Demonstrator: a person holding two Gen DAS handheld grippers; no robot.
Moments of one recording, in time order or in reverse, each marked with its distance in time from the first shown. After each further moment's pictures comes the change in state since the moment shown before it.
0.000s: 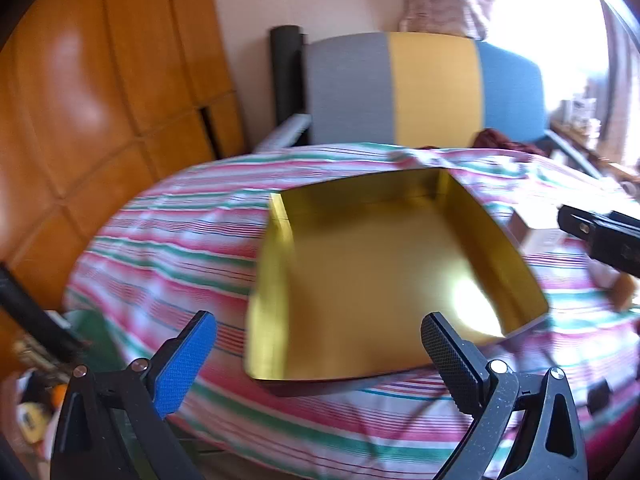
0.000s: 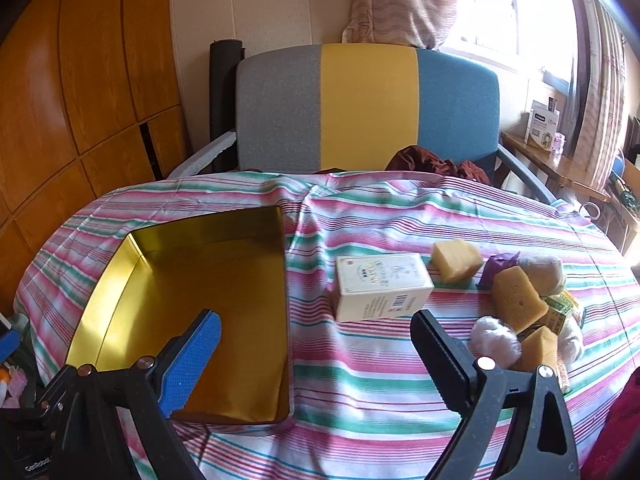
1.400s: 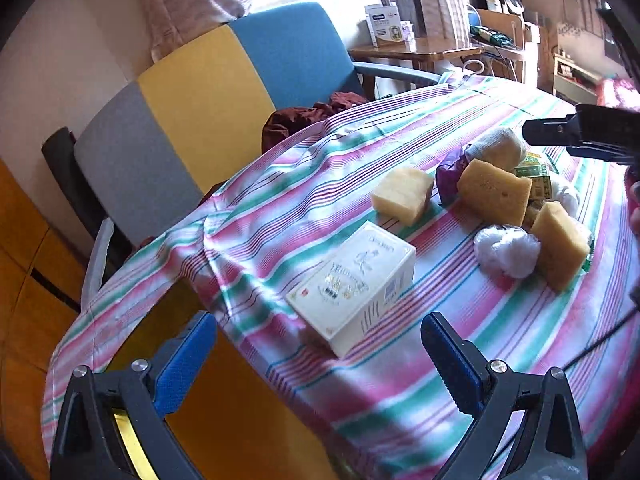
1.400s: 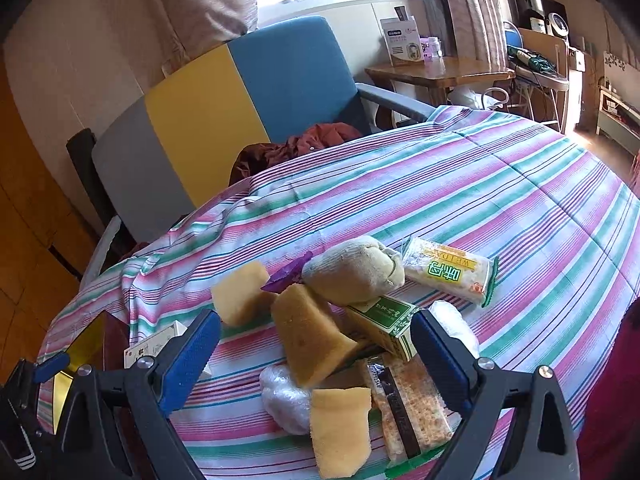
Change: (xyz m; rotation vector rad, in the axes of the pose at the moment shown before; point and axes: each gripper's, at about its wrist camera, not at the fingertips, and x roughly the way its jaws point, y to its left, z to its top) left arm 0.086 -0.249 0.093 0.646 -0.006 -0.352; right arm 0.015 -0.242 -0.001 0.482 0.018 -0.123
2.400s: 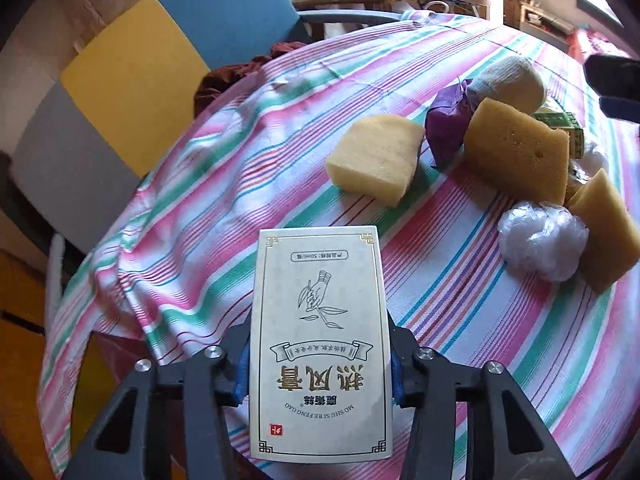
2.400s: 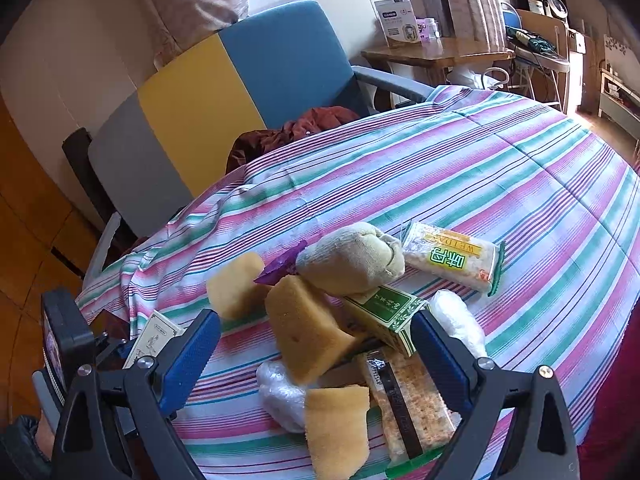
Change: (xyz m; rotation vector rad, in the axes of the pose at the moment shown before) left arm 0.088 -0.025 0.021 0.132 0.151 -0.112; right arm 0.014 -0.008 0.001 0.038 0.061 0.005
